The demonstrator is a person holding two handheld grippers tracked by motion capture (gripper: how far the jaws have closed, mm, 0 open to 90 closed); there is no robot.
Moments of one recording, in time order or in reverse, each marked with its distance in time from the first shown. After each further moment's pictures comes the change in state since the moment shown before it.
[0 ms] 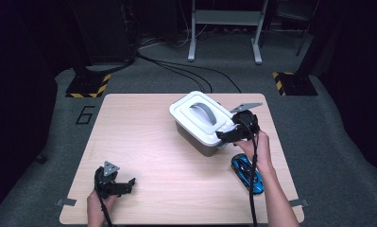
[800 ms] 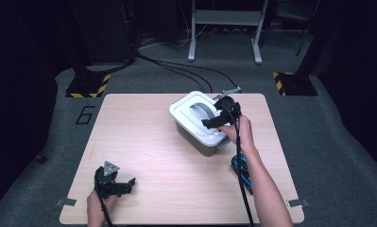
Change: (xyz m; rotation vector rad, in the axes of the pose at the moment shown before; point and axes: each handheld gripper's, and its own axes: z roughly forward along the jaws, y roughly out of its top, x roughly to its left) left arm 0.000 0.000 0.000 -0.001 -0.004 -0.009; right arm -0.002 0.047 0.058 0.045 0.034 -0.036
